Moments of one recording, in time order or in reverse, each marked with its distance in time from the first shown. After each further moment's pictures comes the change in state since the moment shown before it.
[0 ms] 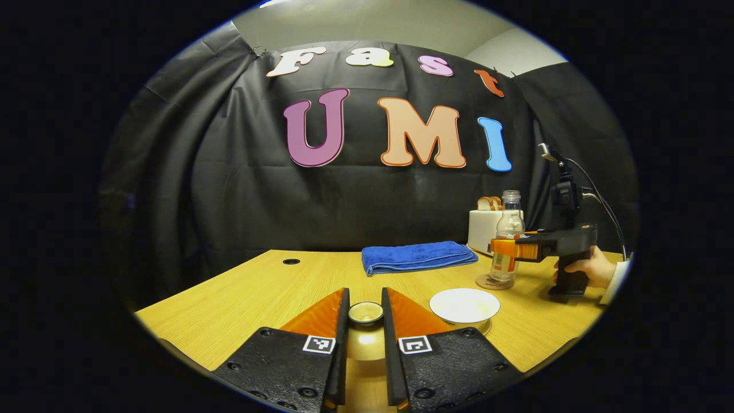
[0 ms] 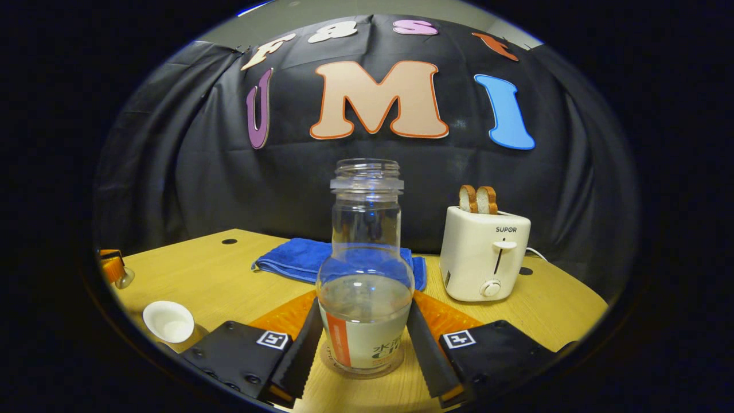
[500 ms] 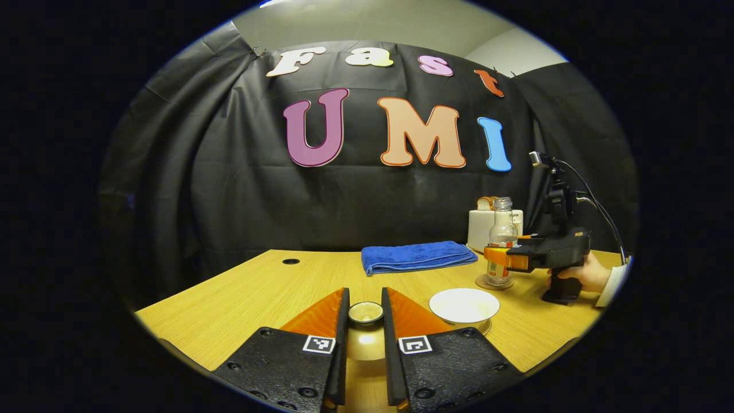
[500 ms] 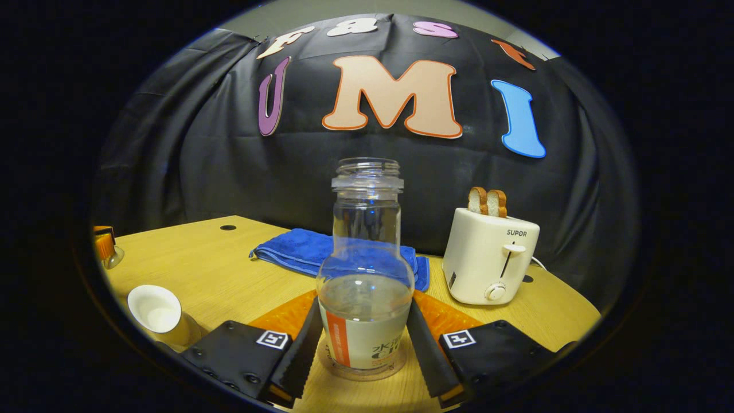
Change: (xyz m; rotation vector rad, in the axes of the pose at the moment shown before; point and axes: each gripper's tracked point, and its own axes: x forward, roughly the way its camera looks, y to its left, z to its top) left arm 0.000 0.000 -0.001 0.000 0.001 -0.001; right arm 0.006 0.013 -0.007 -0.070 0.000 0.007
